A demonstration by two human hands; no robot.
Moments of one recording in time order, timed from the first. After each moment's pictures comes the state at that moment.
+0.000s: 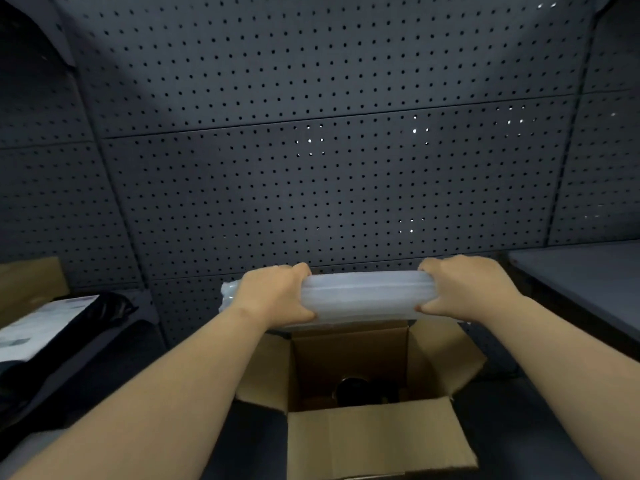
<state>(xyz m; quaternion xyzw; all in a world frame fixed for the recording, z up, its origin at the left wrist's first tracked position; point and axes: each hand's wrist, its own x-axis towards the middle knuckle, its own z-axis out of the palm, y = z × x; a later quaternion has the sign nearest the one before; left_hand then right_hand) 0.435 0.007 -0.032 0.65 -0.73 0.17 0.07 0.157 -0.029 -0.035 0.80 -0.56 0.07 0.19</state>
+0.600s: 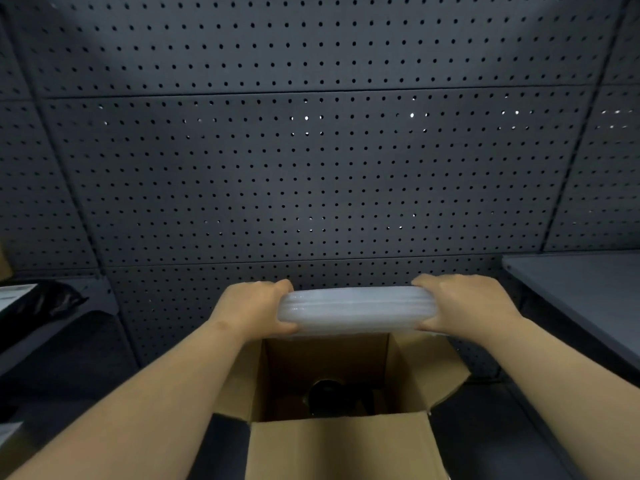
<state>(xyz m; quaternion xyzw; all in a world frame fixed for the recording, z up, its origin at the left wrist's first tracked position) 0.433 -0.039 -0.076 0.66 -0.73 0.16 0.03 0.131 -0.064 -0.064 0.82 -0.54 0.07 0.19</state>
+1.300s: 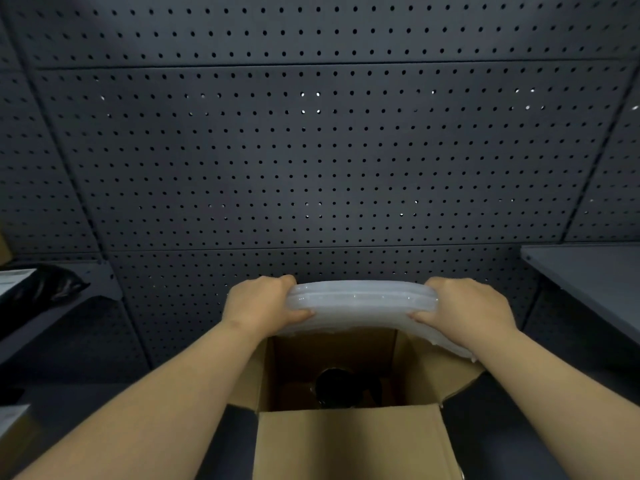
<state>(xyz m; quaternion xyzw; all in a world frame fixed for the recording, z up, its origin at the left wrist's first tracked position) 0.436 -0.048 -0.098 0.70 -0.70 0.15 0.05 0.161 -0.065 -0.083 0.76 -0.64 0.08 0.09</state>
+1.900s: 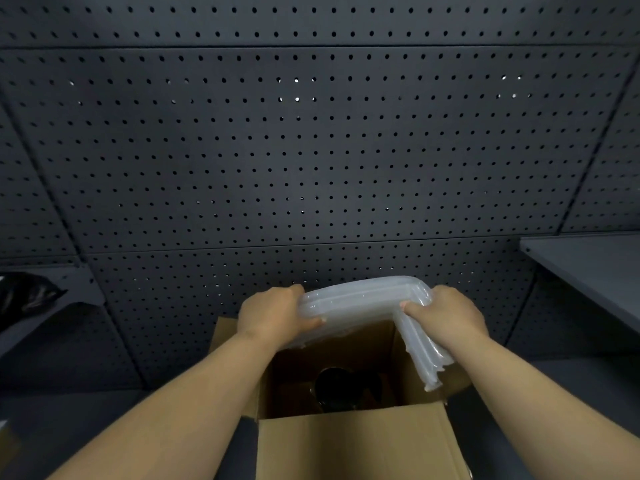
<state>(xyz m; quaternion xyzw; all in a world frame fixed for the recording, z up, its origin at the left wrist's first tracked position) 0.427 -0.066 -0.122 0.70 -0.71 0.06 0.06 0.188 -0.075 -0.116 0.61 -0.74 0.24 -0.16</state>
